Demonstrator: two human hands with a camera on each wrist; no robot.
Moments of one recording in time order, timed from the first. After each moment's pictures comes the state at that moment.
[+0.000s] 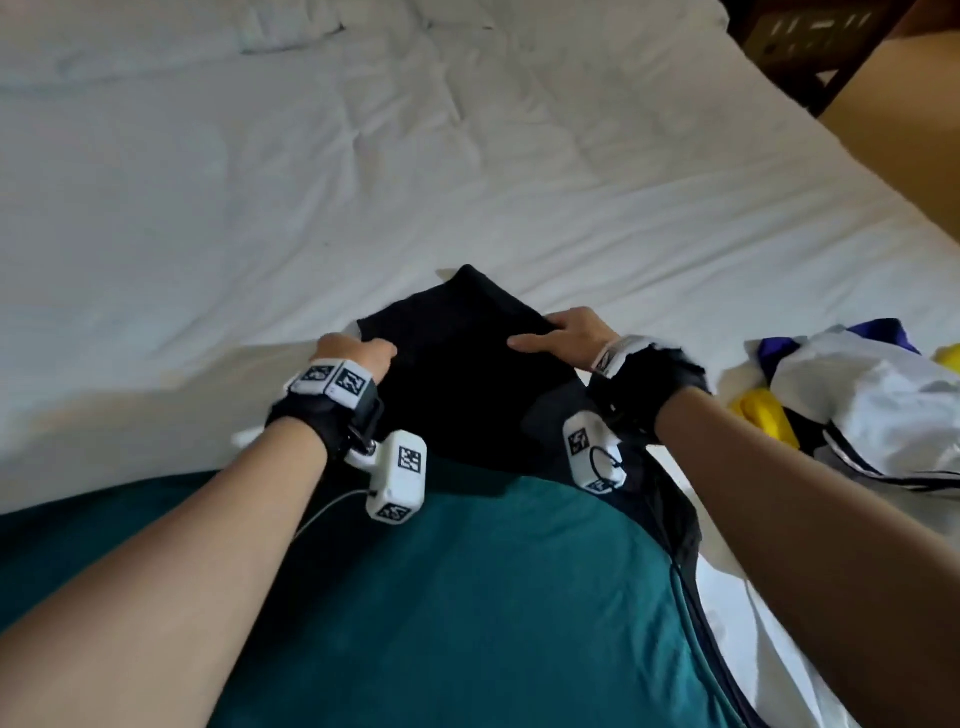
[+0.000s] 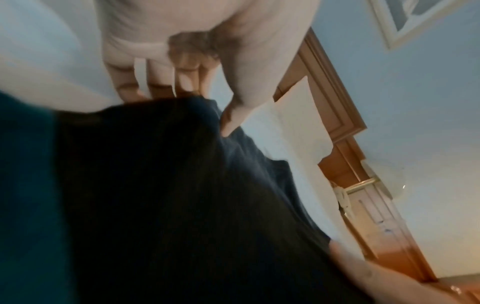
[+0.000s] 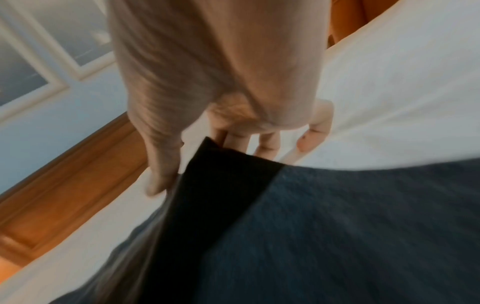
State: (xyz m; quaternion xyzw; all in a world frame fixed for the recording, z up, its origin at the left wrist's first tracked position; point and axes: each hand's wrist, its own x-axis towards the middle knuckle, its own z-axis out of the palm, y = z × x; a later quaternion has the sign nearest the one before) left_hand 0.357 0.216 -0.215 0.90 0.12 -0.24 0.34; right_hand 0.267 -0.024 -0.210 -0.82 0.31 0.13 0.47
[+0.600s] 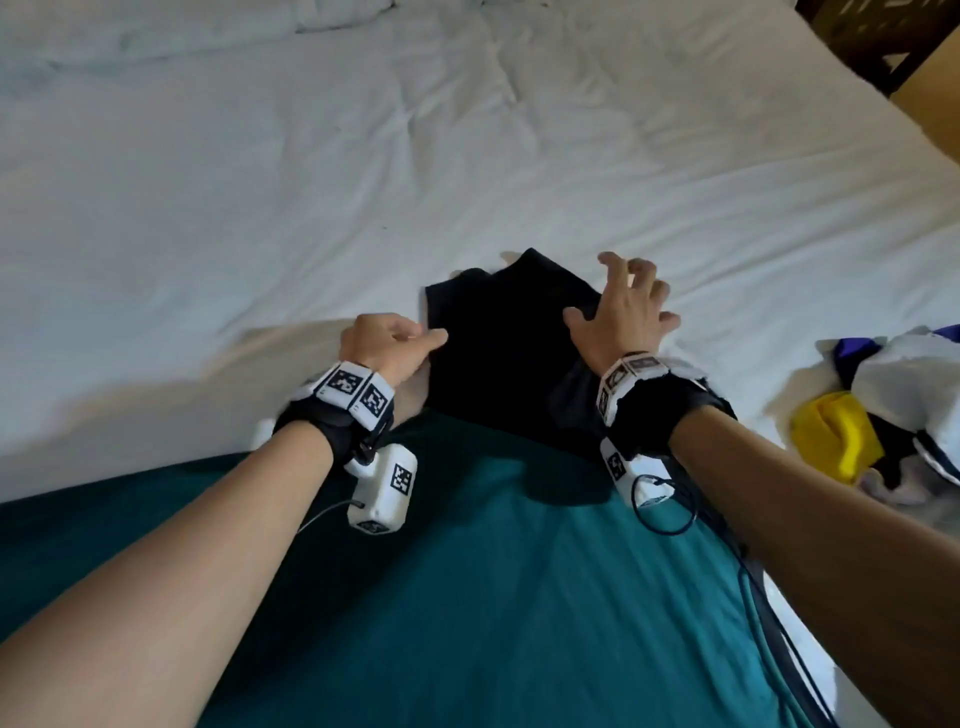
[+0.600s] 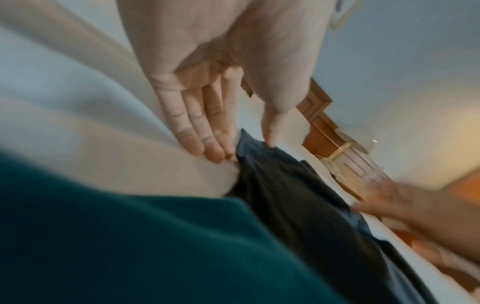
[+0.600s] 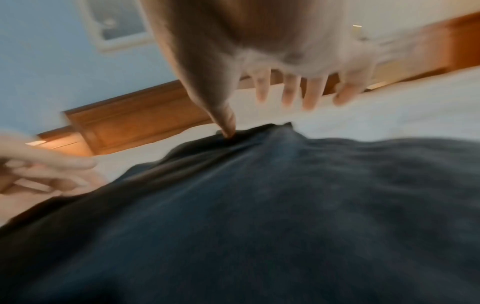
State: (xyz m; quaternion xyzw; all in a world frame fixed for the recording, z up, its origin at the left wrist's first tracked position) left_hand 0.364 0.255 -0.224 0.90 0.01 -0.18 0.39; right_hand 0.285 0.024 -0.225 -0.92 0.35 -0.05 0.19
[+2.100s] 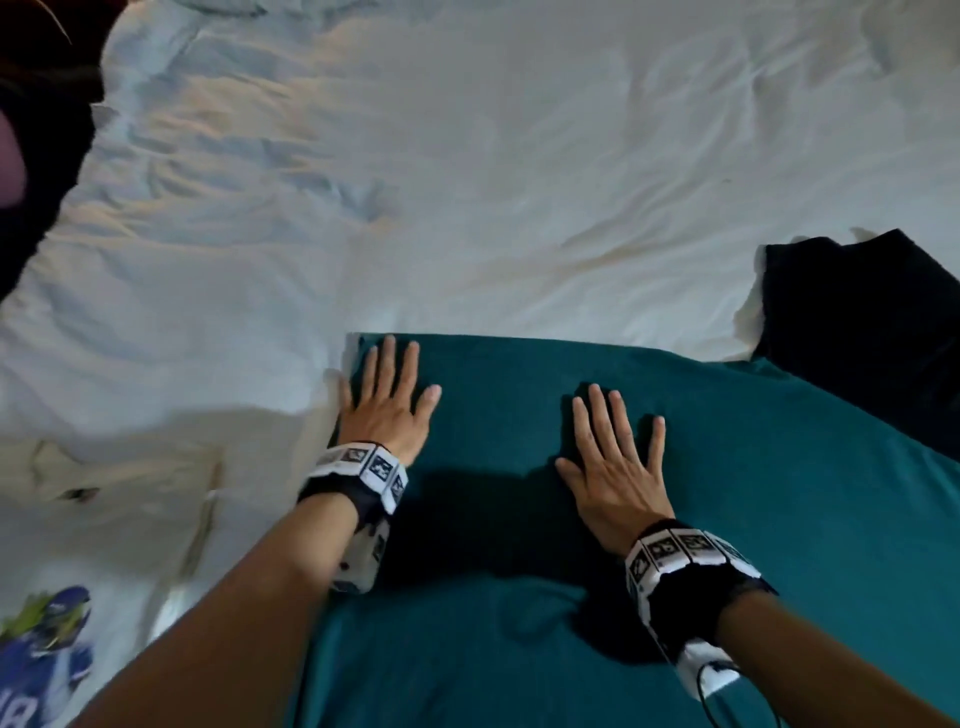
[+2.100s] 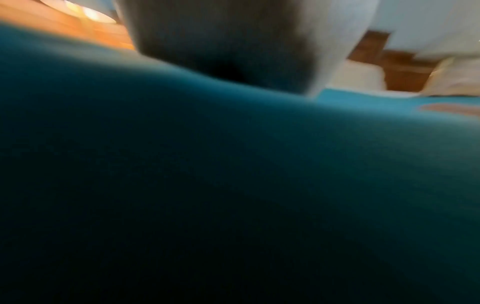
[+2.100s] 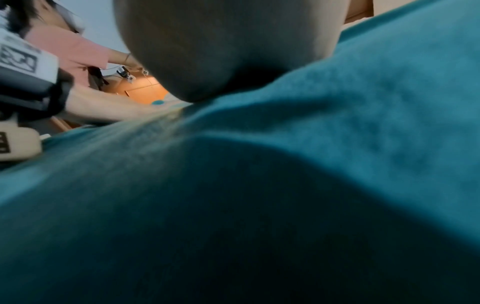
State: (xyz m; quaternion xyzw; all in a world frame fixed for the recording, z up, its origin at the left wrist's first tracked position) left_hand 0.261 0.635 -0.257 0.98 0.01 -0.21 0.01; right_hand 0.172 0.374 -0.282 -0.99 -0.03 0.10 0.09
